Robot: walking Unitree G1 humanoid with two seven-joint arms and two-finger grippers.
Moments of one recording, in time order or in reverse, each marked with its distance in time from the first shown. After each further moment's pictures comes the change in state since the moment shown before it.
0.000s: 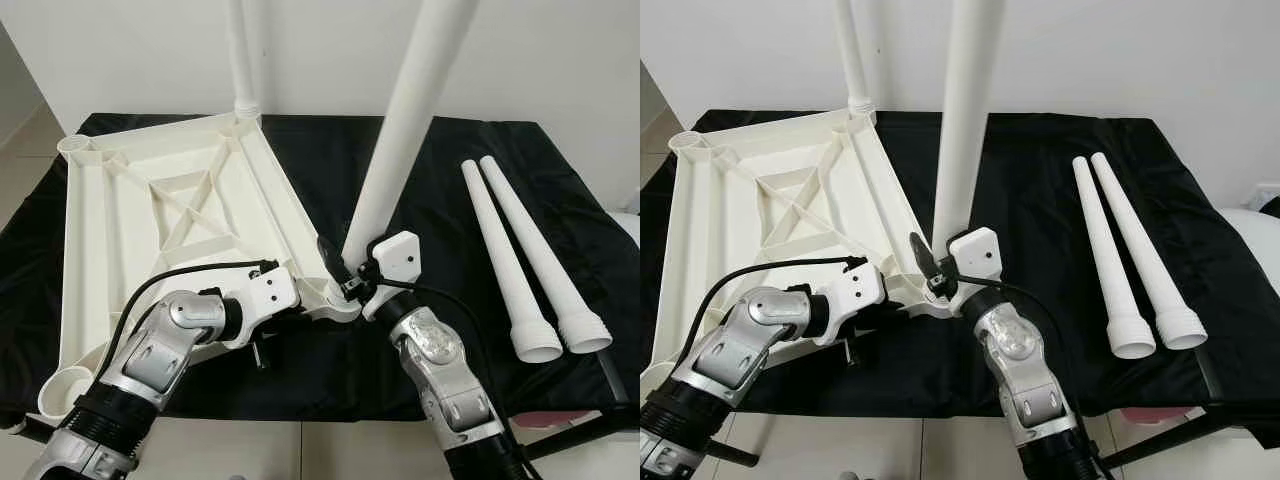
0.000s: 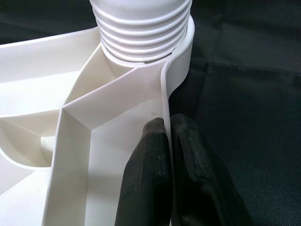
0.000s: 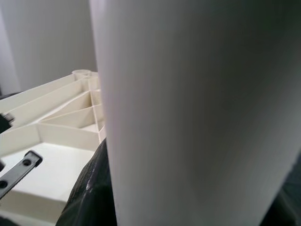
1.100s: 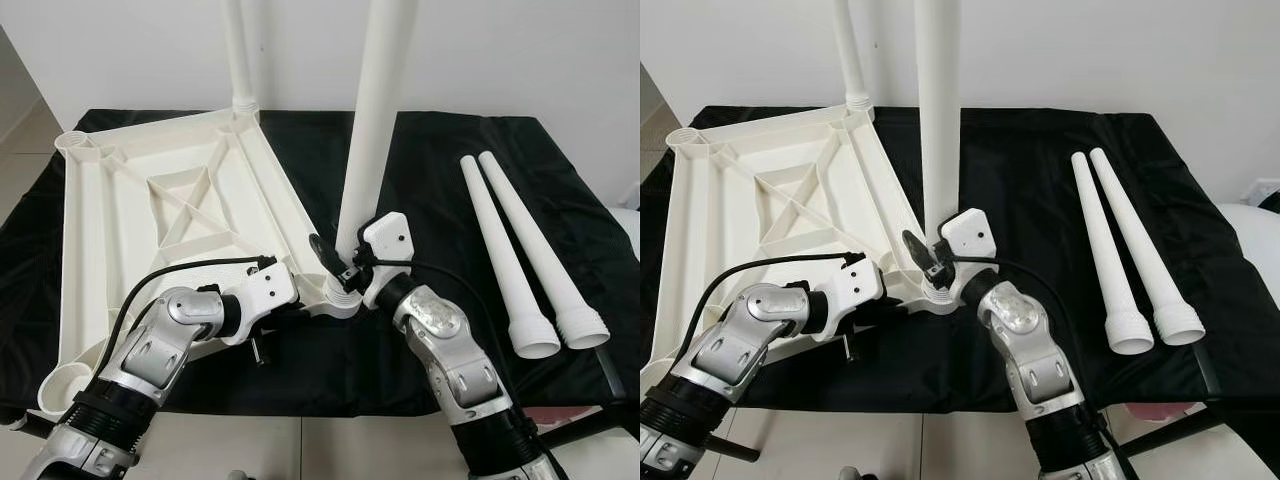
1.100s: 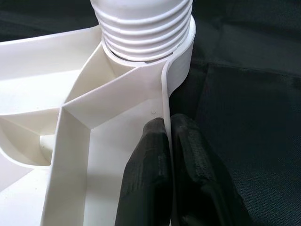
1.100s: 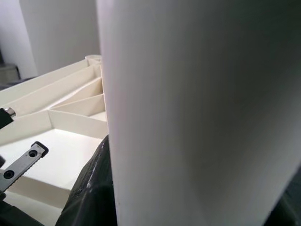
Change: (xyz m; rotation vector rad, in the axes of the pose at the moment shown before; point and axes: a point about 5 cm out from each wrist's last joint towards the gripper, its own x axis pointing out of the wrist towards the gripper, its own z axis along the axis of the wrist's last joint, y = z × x) left arm 0.002 -0.002 -0.001 -0.014 -0.002 -0.009; right arm -0.002 -0.010 -0.006 0.024 0.109 0.014
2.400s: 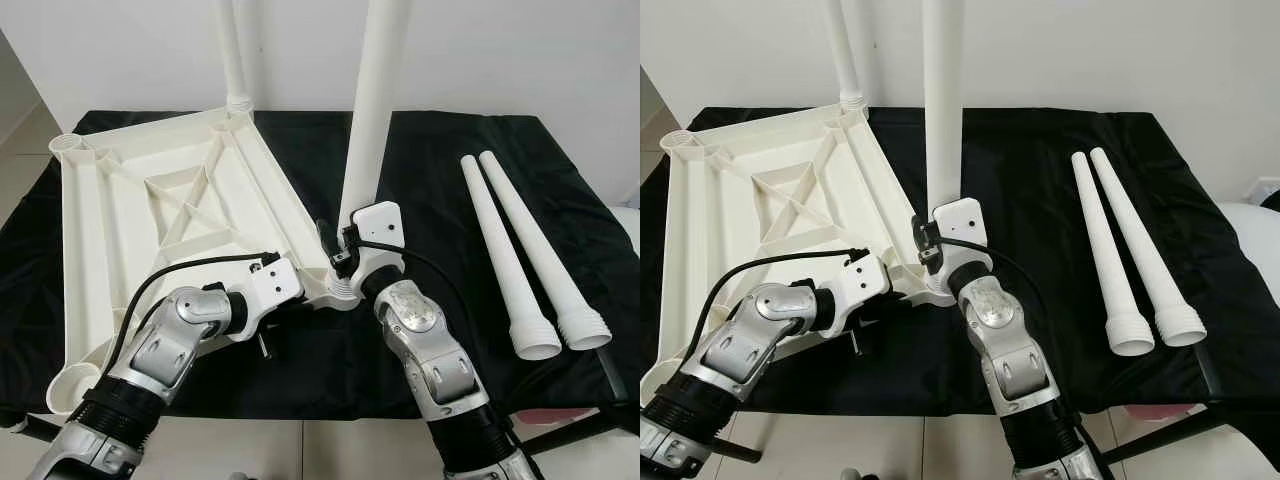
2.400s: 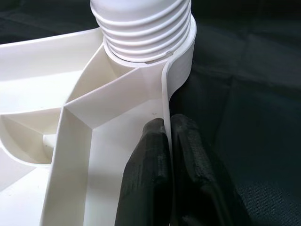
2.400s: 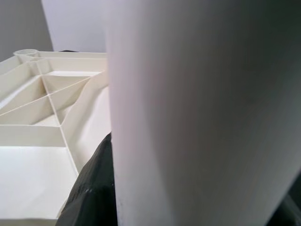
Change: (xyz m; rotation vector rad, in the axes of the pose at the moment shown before) left arm 0.011 0.002 0.006 -0.021 -0.019 0.032; right arm 0.018 0.001 0.005 0.007 0.084 -0.301
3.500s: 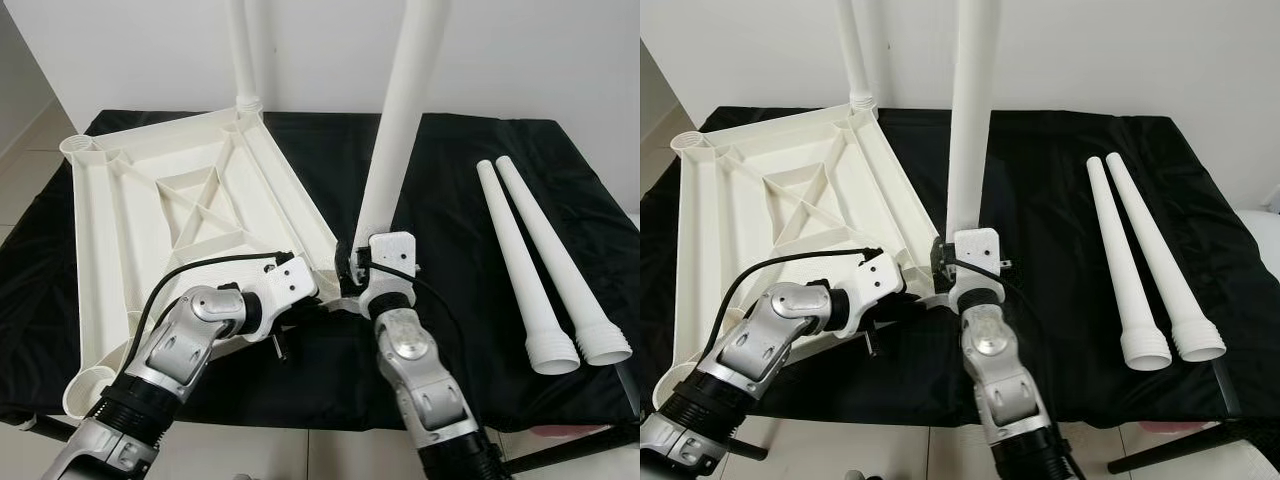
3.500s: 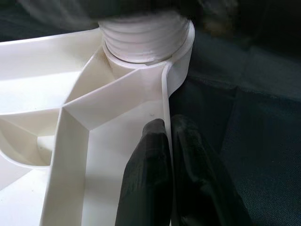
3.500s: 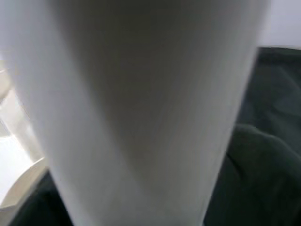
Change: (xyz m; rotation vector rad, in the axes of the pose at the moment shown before) left arm 0.005 0.001 0.010 -0.014 -0.030 0.007; right arm -0.010 -0.006 -0.024 0.060 0.043 -0.143
